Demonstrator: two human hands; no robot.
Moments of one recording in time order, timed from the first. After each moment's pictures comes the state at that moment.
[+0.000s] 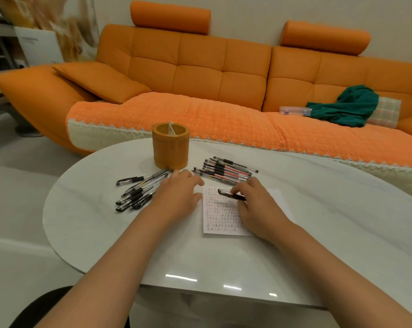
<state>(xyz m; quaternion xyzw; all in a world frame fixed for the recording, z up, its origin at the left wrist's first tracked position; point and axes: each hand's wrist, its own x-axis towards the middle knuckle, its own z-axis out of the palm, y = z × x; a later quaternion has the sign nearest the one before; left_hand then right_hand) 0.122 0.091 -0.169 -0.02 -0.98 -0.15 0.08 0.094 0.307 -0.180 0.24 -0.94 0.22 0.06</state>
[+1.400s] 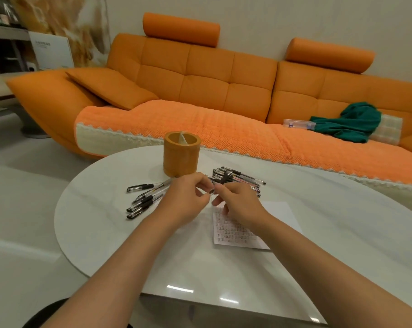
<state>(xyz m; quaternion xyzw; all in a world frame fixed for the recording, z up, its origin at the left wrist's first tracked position) 0.134 0.081 -0.155 0.01 -0.89 -0.44 0.15 0.088 0.236 -0.155 0.15 -0.88 0.45 -0.06</state>
